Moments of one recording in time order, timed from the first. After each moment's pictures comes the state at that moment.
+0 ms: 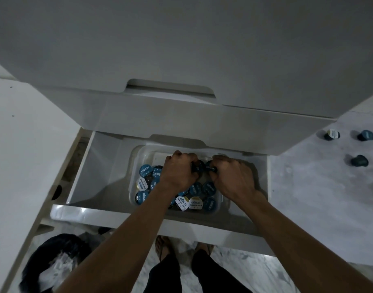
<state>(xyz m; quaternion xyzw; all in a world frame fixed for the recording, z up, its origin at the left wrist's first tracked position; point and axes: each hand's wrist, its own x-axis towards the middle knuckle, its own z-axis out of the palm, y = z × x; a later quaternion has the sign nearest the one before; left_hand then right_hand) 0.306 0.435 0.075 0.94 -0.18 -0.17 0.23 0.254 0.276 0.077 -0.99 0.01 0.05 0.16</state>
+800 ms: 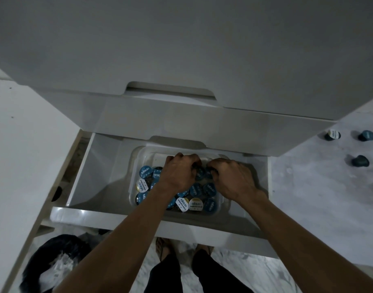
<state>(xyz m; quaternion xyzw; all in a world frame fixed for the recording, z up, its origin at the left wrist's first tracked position) 0.311 0.437 0.070 0.94 -0.21 -0.19 0.21 0.258 0.275 0.082 -0.98 0.00 0.12 0.17</state>
